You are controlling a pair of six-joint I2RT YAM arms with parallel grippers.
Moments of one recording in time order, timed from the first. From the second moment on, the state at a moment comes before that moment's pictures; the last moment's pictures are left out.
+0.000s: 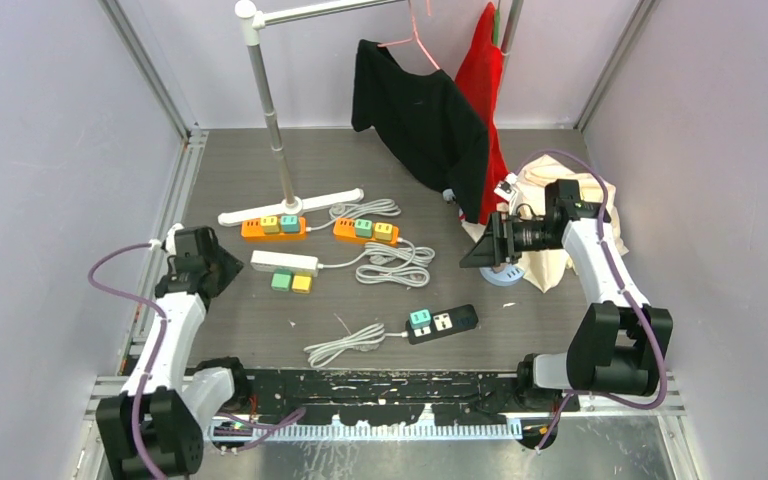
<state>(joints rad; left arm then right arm) 0.10 0.92 0.60 -0.49 -0.13 -0.69 -0.10 1.35 1.03 -1.02 -1.11 -0.37</state>
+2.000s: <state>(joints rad) -0.86 0.89 0.39 0.23 0.34 -0.37 -0.06 1.19 0.89 -1.60 -1.20 -1.81</state>
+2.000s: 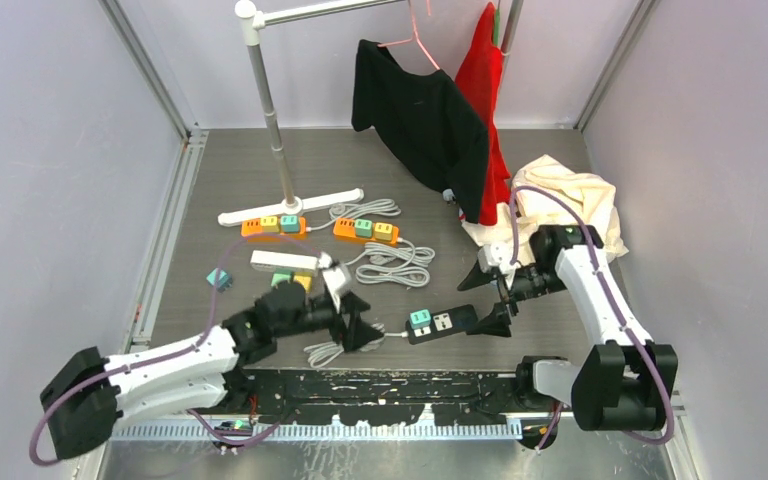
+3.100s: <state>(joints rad) -1.16 1.71 0.36 1.08 0.07 0.12 0.54 1.24 0.71 -0.60 -0.82 -0.98</state>
